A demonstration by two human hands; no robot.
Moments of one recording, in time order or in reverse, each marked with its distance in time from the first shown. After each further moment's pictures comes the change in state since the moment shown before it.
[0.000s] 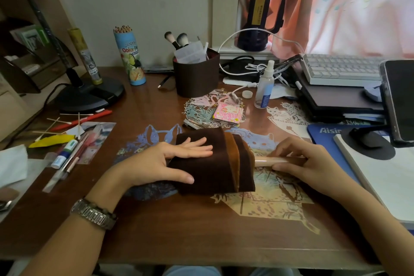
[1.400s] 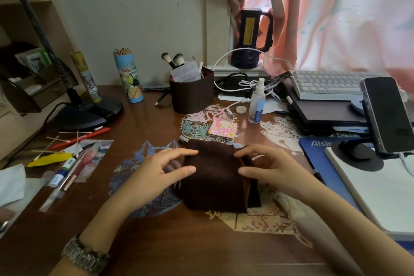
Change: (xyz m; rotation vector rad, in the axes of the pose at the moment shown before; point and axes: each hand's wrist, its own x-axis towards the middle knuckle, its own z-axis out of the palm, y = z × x) left_hand -0.002 0.011 0.017 0.104 0.481 -0.158; right_hand 0.031 -0.050 0.016 0.240 -0.192 0.296
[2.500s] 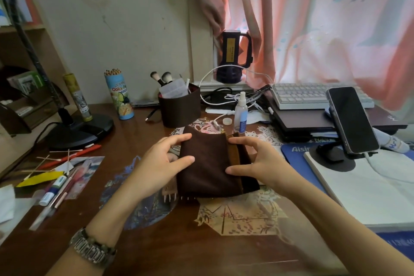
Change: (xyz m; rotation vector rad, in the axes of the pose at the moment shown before) left_hand 0.017 0.051 0.000 -0.151 0.071 0.011; right_hand 0.003 -0.016 -0.009 0.123 0.160 0.075
